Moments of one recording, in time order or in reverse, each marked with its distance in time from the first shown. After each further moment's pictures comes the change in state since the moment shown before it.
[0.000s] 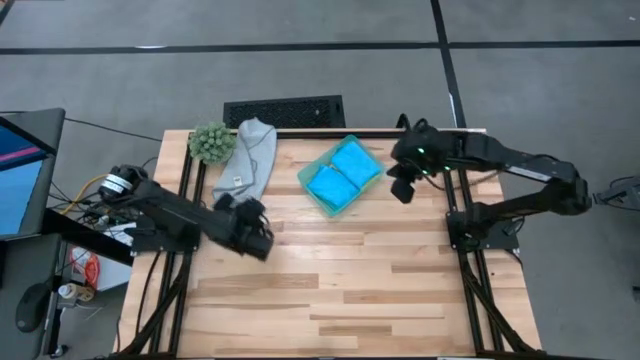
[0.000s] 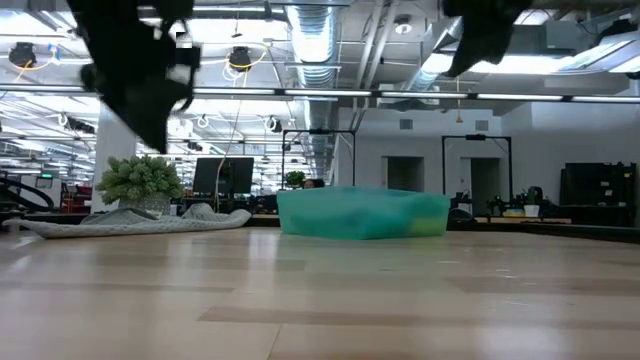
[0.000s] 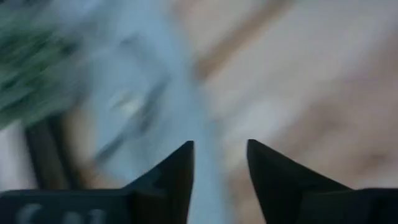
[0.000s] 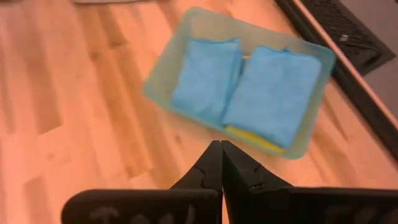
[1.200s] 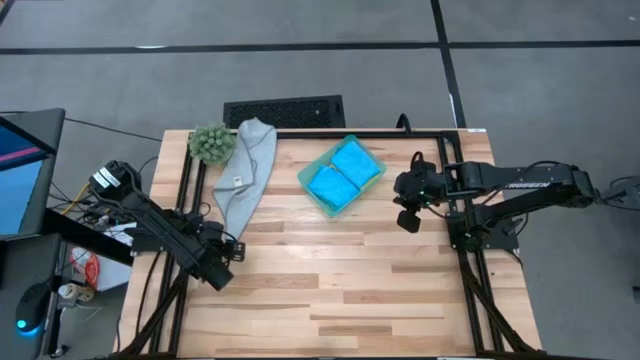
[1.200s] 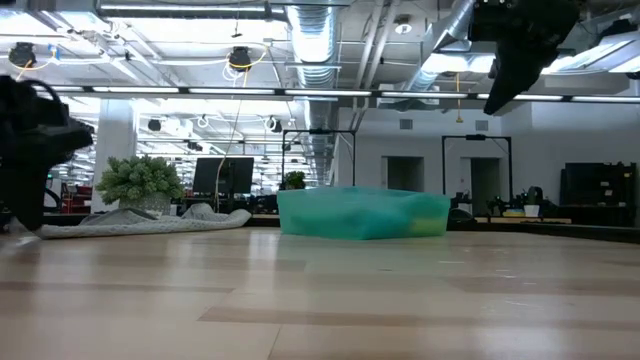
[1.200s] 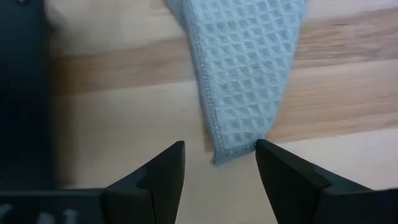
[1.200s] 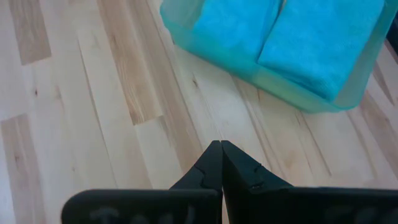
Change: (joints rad) left arm -0.386 -0.109 -0.425 0.221 0.287 -1.040; right arm 0.259 -0.098 -0.274 0.055 0.139 0.129
